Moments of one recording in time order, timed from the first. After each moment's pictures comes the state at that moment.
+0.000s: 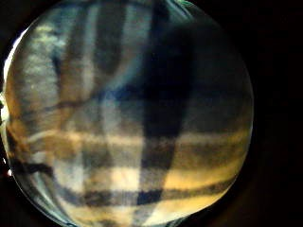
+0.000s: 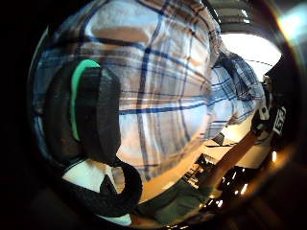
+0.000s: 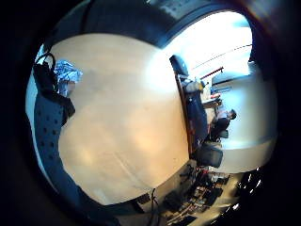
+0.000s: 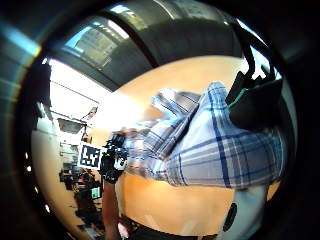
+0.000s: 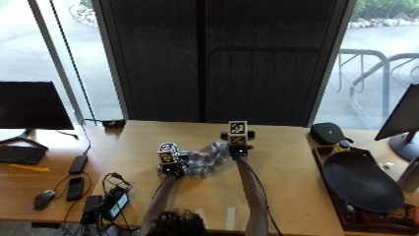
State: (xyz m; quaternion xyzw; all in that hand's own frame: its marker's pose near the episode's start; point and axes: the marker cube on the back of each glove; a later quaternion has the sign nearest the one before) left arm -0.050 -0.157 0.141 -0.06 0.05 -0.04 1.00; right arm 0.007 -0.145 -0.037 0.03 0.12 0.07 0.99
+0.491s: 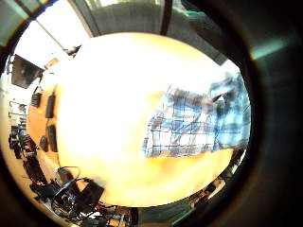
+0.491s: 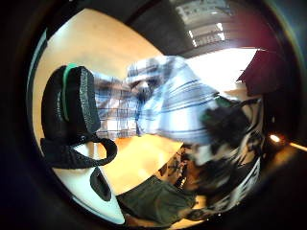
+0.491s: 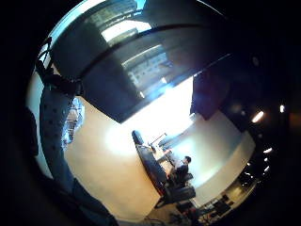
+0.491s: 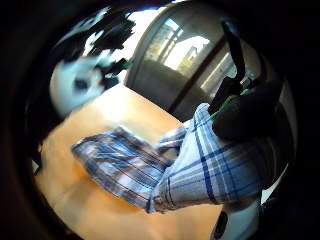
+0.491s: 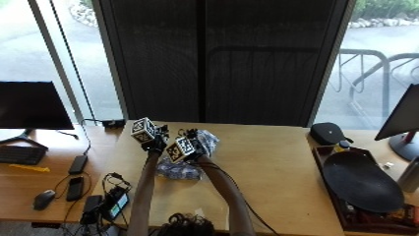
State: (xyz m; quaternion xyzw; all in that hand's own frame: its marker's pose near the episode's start) left arm -0.101 -0.157 -0.047 0.11 0.13 -0.09 0.98; right arm -0.232 -0.168 -0.015 0.33 0.39 -0.17 0.84
